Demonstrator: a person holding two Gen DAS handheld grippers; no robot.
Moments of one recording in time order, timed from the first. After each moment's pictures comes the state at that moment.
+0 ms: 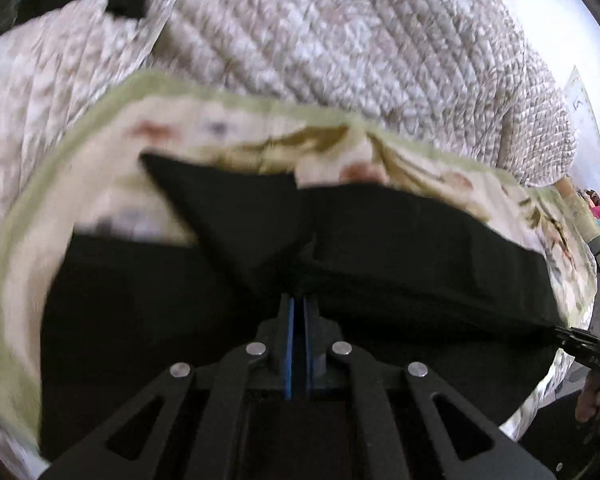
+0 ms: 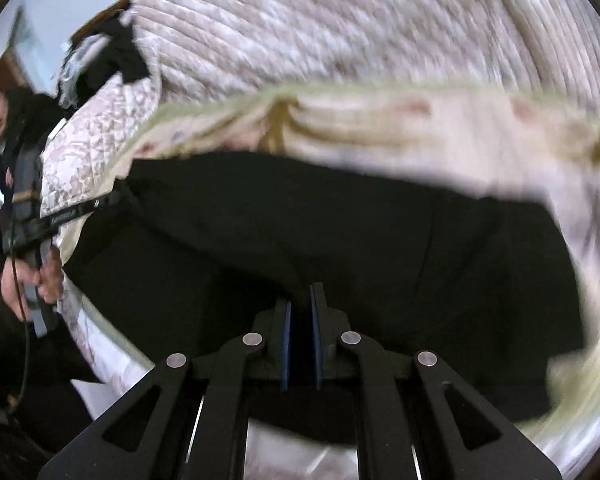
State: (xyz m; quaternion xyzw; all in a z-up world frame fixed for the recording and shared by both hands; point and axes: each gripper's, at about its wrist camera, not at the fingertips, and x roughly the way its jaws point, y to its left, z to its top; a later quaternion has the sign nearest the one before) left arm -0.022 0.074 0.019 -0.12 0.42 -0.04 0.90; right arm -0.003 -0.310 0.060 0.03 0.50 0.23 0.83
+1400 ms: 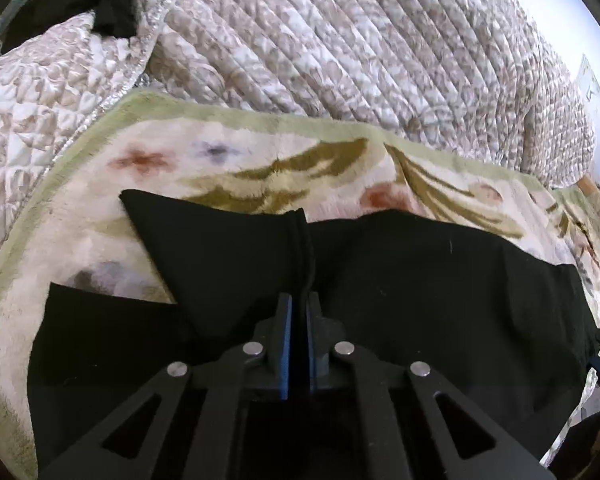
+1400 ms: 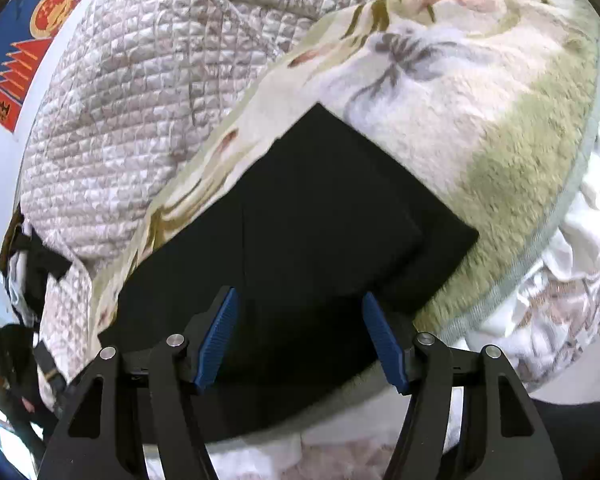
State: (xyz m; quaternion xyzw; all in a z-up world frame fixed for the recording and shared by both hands) left arm 0.020 0.066 0.018 -0.09 0.40 -0.01 0.91; right arm -0.032 -0.411 0.045 0.32 0.42 0.01 0.85
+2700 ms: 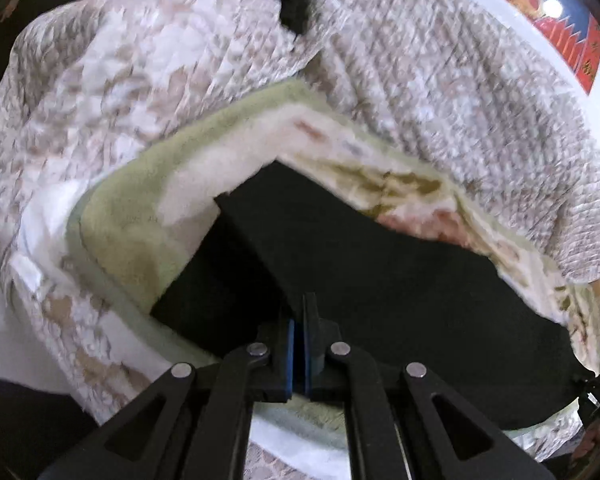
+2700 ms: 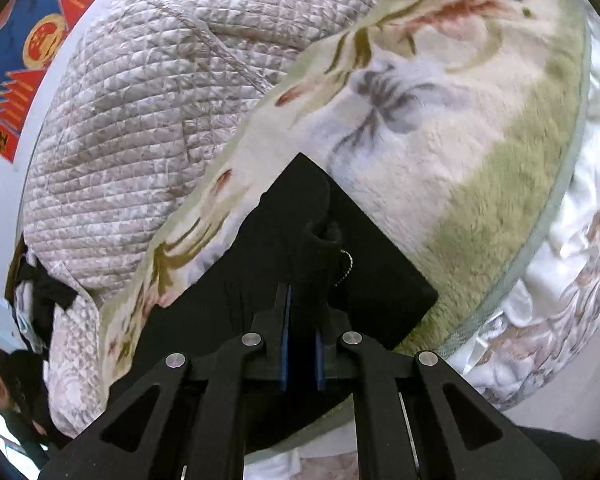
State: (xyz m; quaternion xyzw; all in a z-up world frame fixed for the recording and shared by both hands) left arm -0.119 0.129 0.013 -0.23 0.37 0.13 0.89; right arm -0.028 -0.440 0.070 0.32 0.43 -0.02 0.84
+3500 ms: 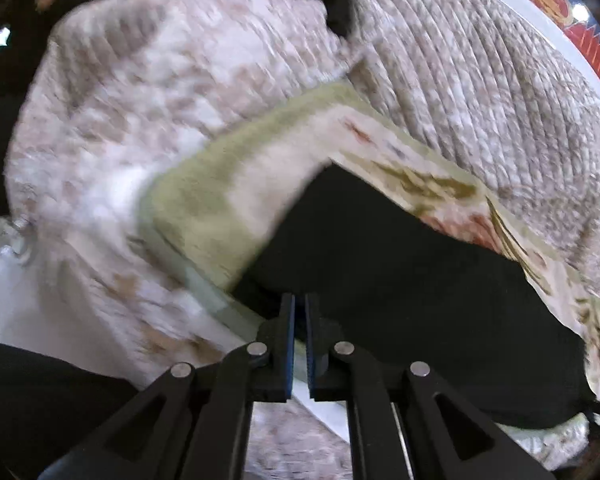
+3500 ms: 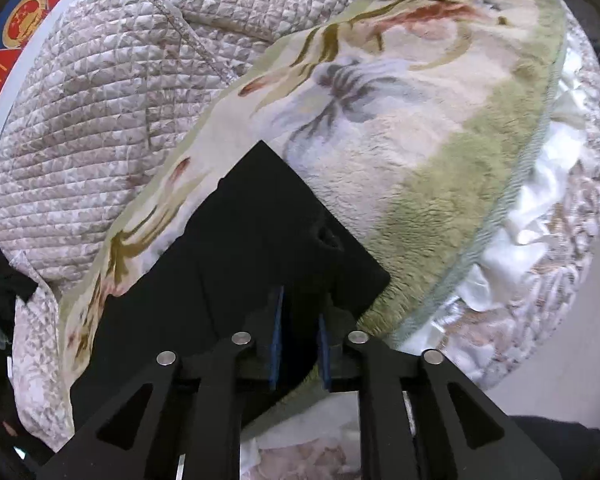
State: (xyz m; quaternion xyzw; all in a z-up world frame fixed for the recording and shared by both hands) left arm -0.152 0.150 0.032 -0.23 0.36 0.20 0.88; right arm -0.047 -0.435 0.077 0.28 0.44 -0.09 0.85
